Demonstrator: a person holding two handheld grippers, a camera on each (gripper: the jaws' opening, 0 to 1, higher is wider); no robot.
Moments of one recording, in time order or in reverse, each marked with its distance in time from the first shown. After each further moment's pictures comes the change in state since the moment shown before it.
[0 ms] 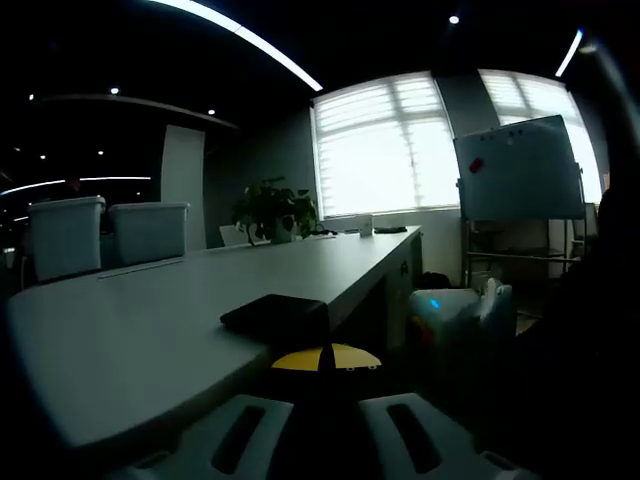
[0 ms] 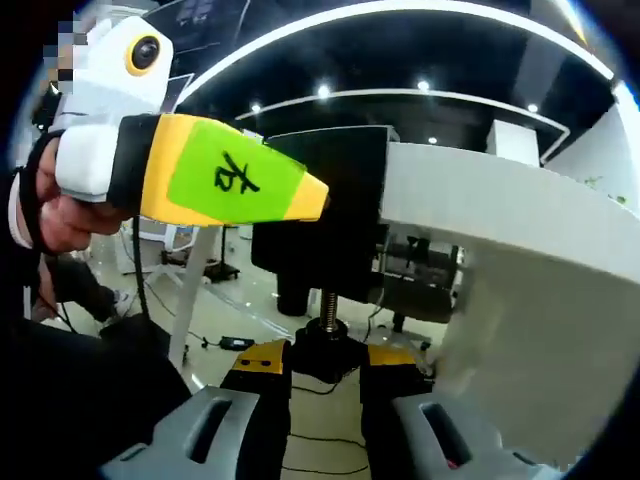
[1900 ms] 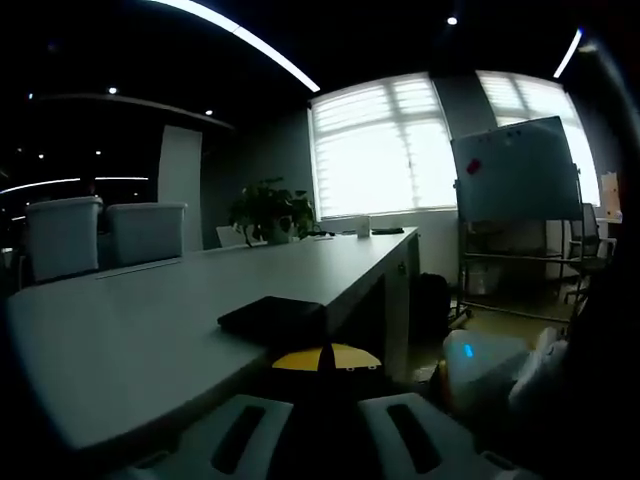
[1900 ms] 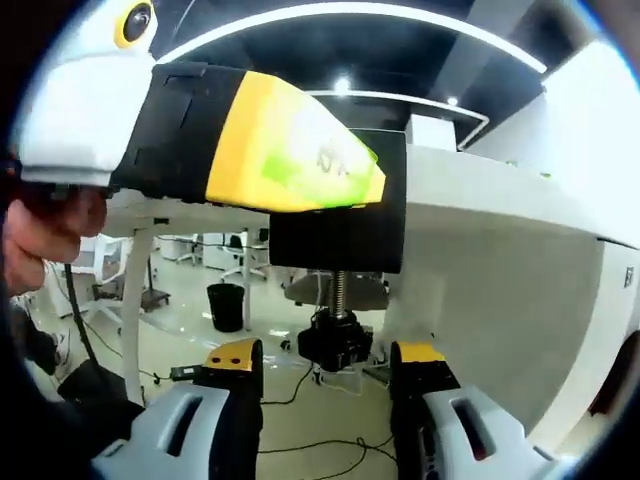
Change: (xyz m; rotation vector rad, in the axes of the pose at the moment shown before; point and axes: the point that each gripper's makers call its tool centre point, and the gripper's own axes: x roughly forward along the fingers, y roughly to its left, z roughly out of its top) left arm 0.001 -0.003 0.001 -0.004 -0.007 -0.012; right arm -0.009 -0.004 -0.001 0.147 -0.020 -0.501
